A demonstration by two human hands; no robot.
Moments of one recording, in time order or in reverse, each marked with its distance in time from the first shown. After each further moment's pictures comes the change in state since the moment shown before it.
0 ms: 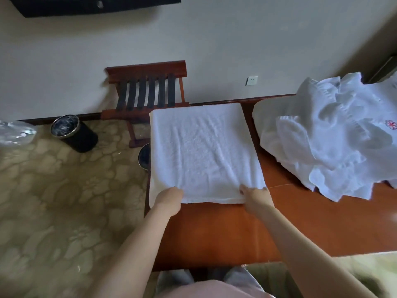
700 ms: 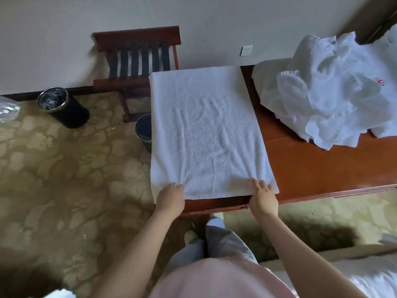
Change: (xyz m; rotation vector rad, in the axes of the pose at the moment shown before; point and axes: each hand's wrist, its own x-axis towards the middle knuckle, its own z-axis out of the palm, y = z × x) left_hand -0.119 -0.011 0.091 -0.080 0.204 0.052; right_hand -0.133 -0.027 0.102 0.188 0.229 0.250
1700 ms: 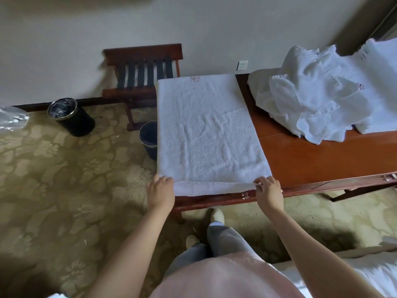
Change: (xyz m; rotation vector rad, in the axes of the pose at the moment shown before) left_hand -0.053 -0.013 -0.016 0.171 0.249 -0.190; right_hand -0.043 0.013 -0.016 0.297 0.207 -0.047
